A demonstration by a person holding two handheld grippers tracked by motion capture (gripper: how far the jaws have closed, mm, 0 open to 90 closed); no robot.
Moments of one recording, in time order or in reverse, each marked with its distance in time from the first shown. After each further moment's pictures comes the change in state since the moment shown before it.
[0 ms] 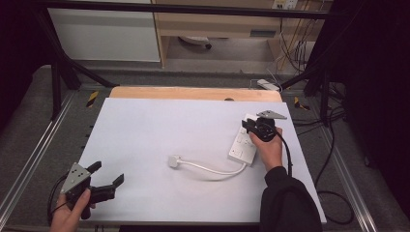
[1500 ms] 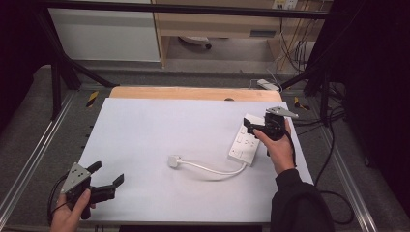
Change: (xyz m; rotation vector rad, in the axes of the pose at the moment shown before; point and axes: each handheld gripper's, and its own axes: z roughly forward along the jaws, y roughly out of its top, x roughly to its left) left arm 0.000 0.000 0.000 0.004 0.001 -0.001; right arm 0.001 0.020 -0.033 -0.073 -0.077 0.047
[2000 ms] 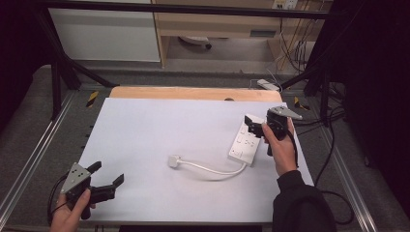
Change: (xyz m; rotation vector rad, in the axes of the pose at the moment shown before) left arm 0.000 0.000 0.000 -0.002 -0.002 -0.001; right arm 0.005 0.008 -0.015 -0.072 0.006 -0.005
